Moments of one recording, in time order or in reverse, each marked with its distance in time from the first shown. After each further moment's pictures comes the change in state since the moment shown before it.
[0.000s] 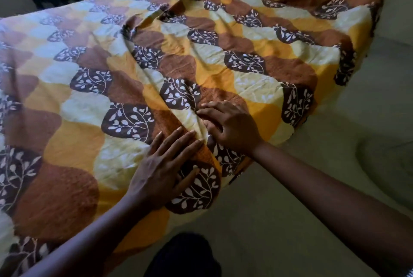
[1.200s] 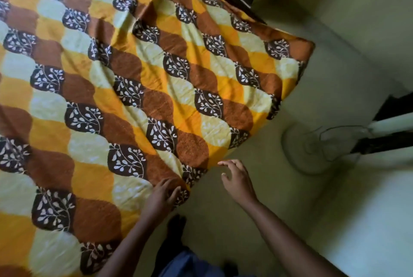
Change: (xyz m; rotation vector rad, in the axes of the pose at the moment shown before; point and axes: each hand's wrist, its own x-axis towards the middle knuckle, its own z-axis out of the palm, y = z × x) left_hand 0.075 0.028 -0.146 -0.755 -0.581 -0.679; right_hand -0.002 -0.046 -0.187 0.259 -0.362 0.900
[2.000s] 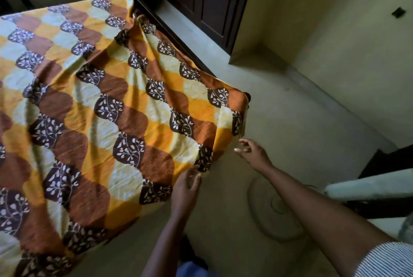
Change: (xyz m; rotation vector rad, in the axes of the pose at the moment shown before) left_hand 0.172 0.320 0.178 -0.446 0.385 0.001; right_hand 0.241 0.243 -0.279 0.095 0.000 -0.015
